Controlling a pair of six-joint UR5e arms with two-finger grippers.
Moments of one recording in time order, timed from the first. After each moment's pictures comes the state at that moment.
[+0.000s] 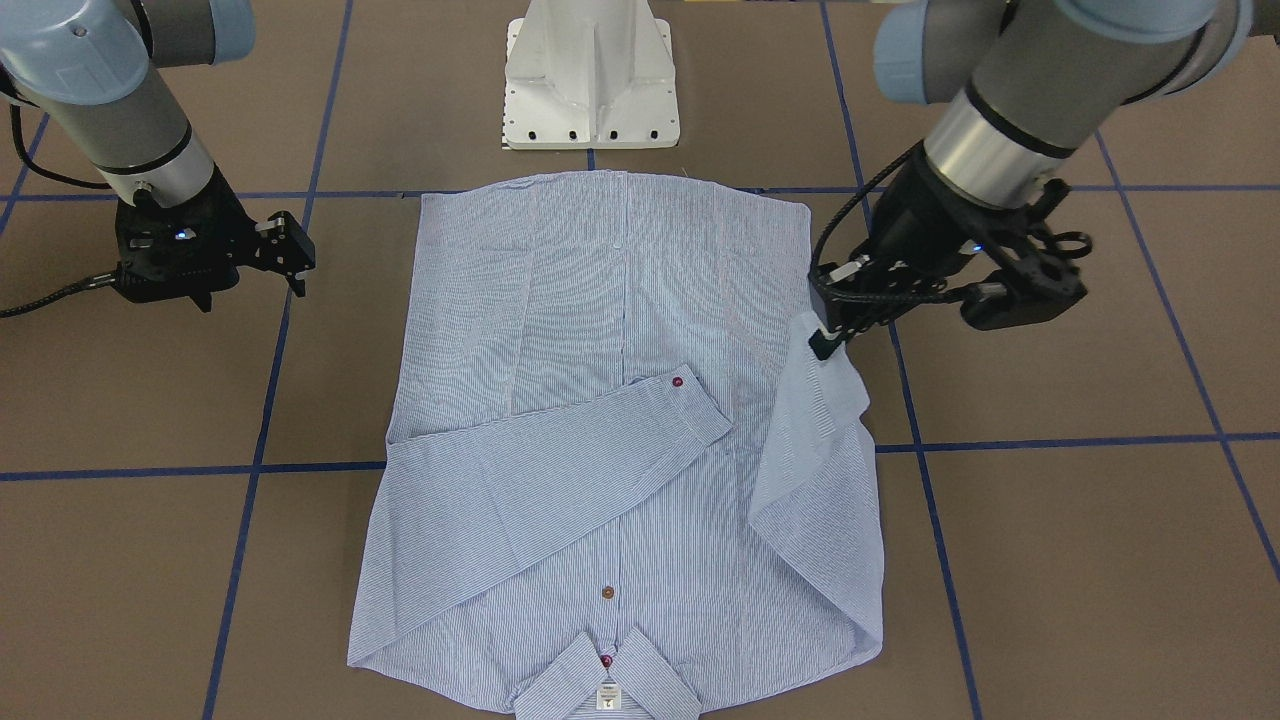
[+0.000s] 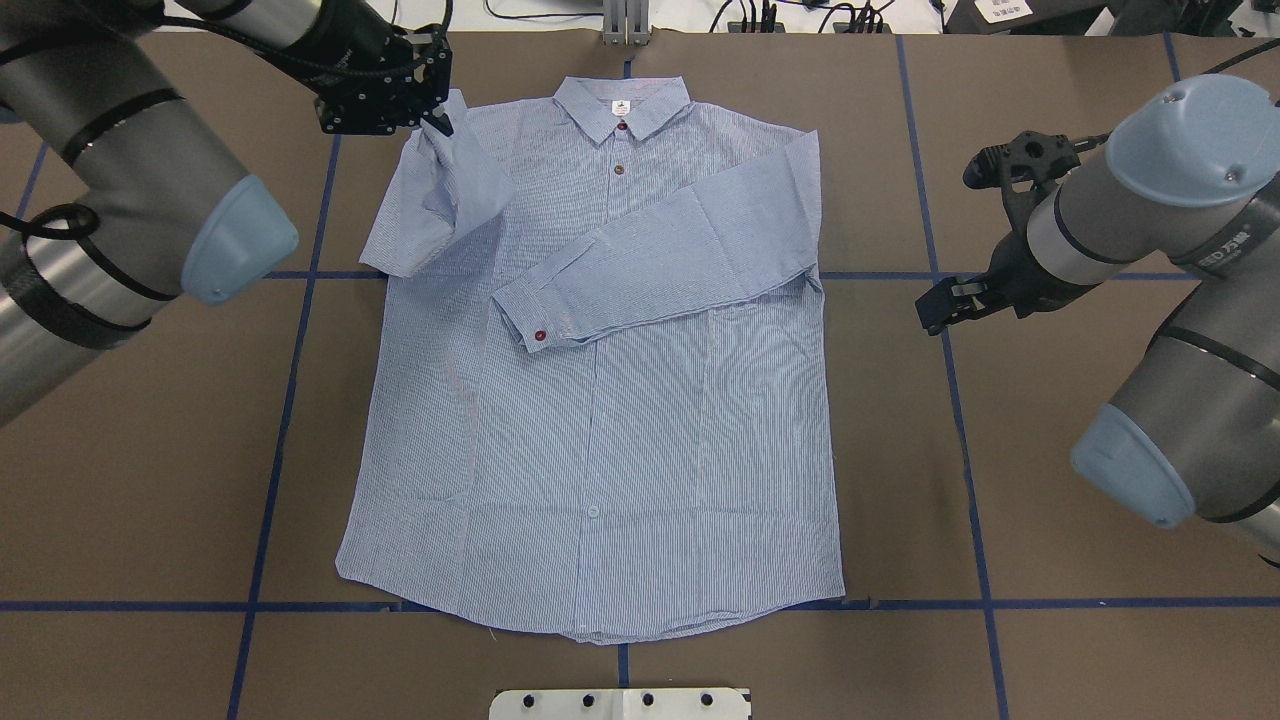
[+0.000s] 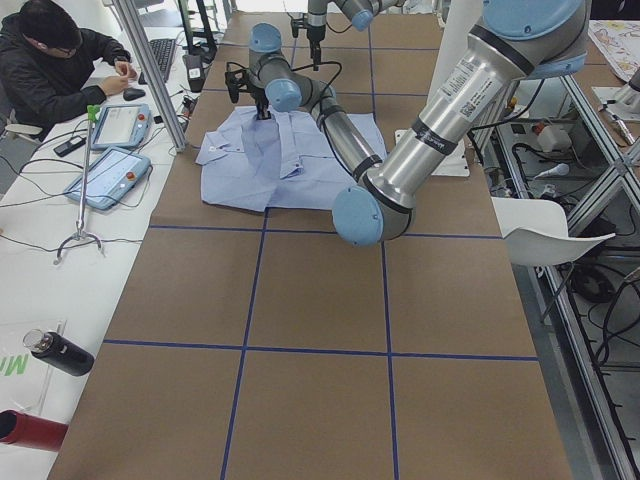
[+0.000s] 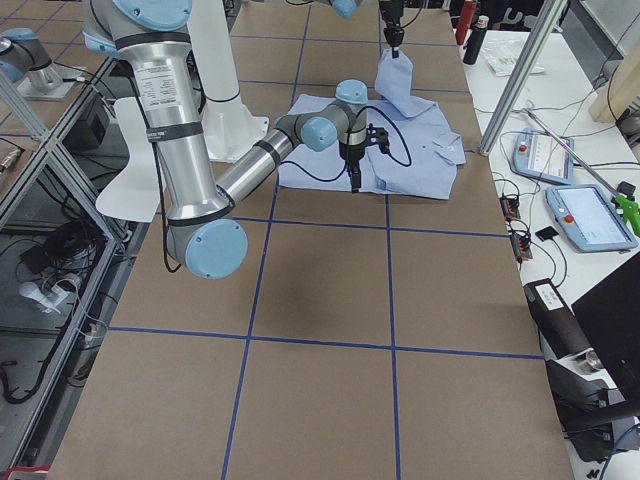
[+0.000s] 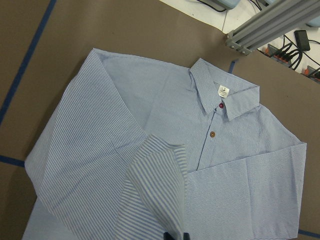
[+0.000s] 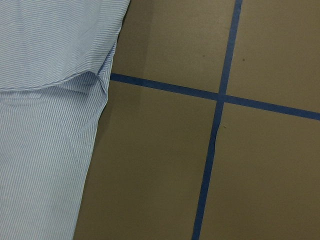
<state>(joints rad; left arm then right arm) -0.93 -2.27 -1.68 -1.81 -2.19 -1.48 0.83 -1.32 2.01 -1.64 2.03 0.75</state>
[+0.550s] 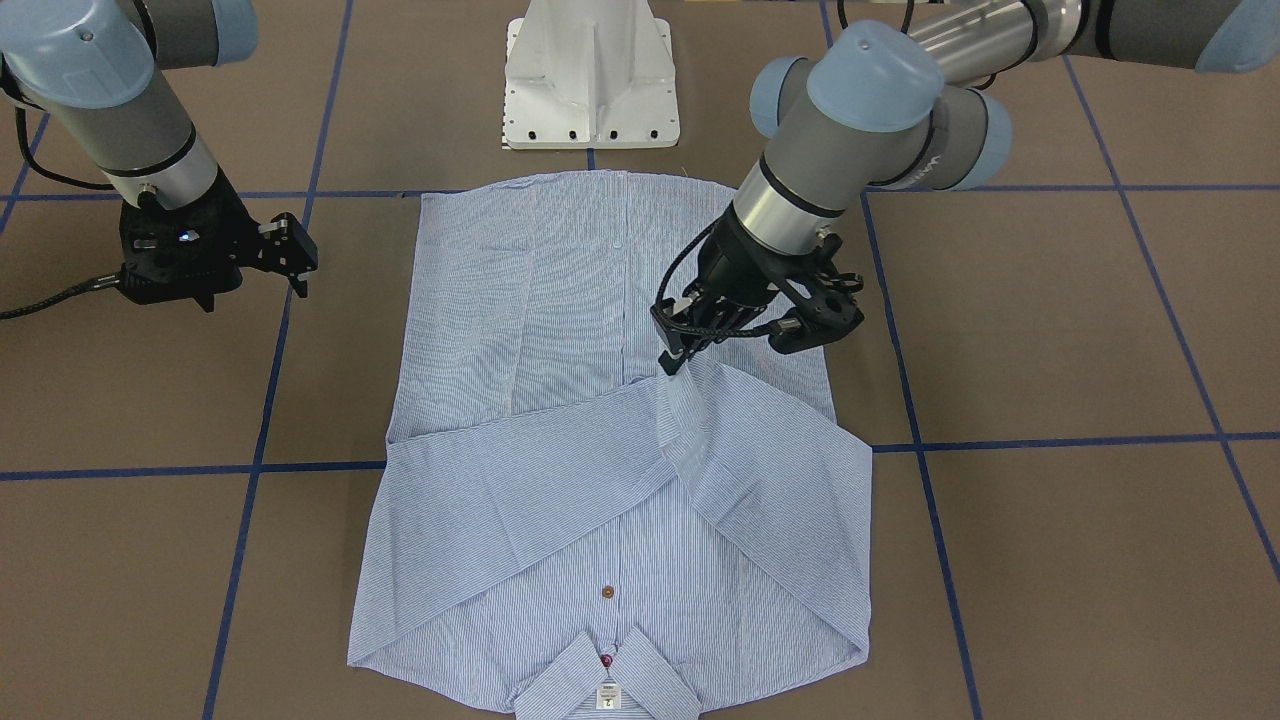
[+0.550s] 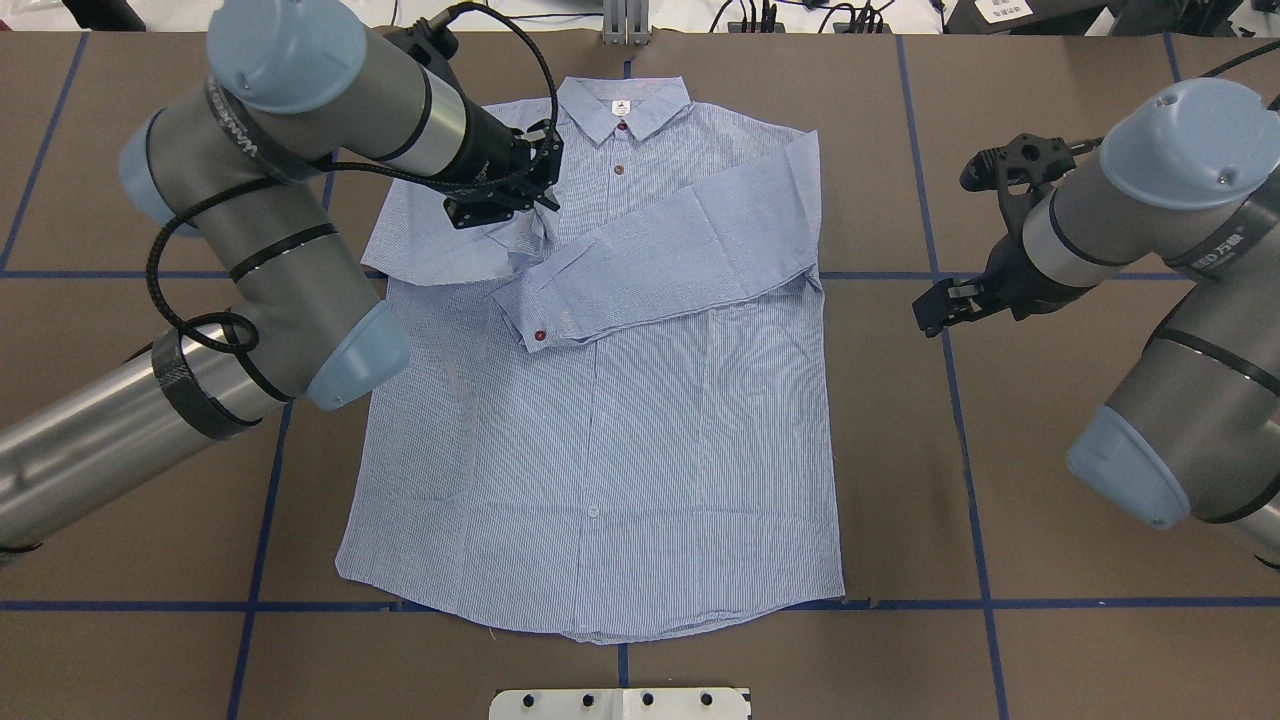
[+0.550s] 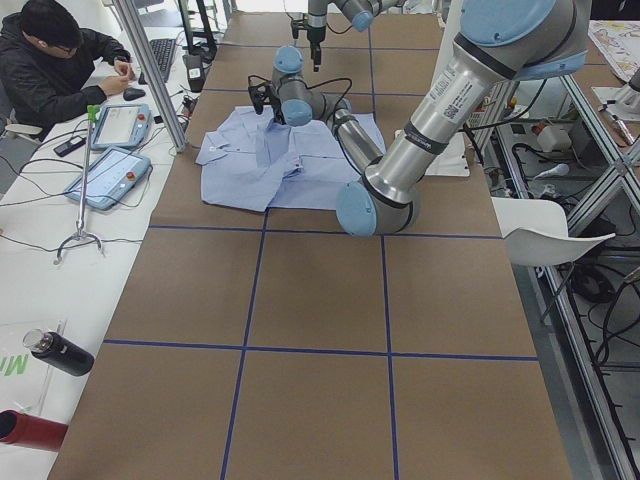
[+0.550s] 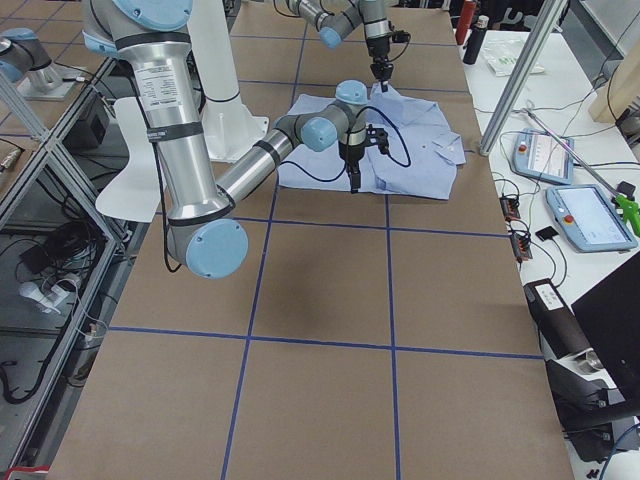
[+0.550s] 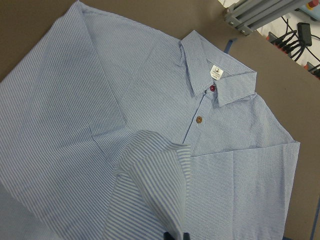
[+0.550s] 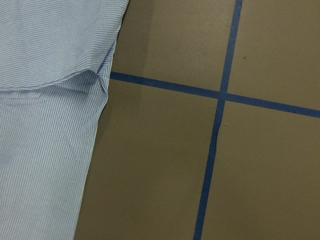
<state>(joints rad) -0.74 -2.30 -1.60 -2.01 -2.01 -1.71 0.82 -1.32 2.01 -1.64 2.03 0.76</state>
